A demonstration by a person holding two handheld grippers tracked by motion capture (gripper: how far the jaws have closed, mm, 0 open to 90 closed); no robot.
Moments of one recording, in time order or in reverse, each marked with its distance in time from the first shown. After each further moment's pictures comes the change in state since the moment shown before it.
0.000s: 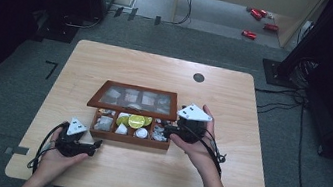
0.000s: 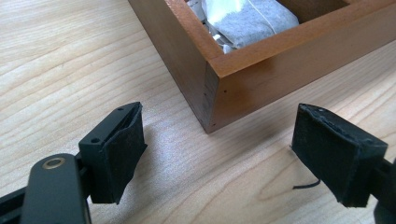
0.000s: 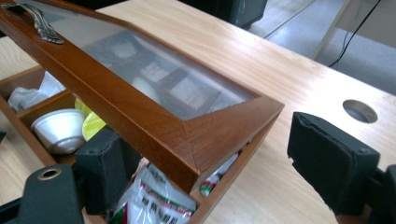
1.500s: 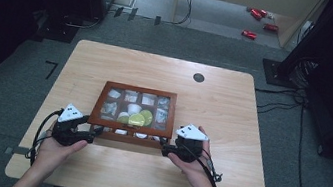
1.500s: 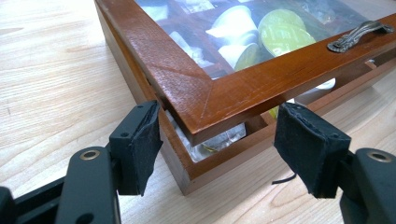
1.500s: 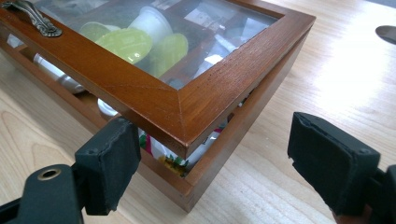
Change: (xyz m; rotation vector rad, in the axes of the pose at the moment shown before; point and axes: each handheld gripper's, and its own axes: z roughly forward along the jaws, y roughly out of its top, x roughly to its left) left arm 0.004 0.046 -0.035 -0.107 -0.093 -0.056; right arm 0.018 -0.058 -0.001 0.090 0.002 0.086
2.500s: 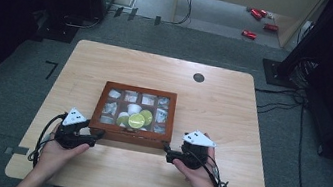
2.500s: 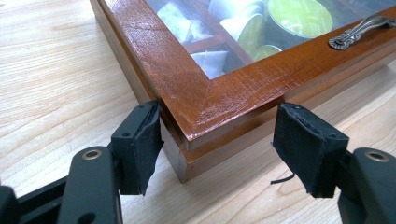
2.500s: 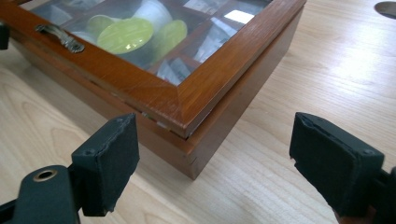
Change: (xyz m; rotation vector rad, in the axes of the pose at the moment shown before) left arm -0.002 -0.012 0.012 0.045 0.001 0.015; right arm -0.004 -0.014 -0.018 0.008 0.024 0.065
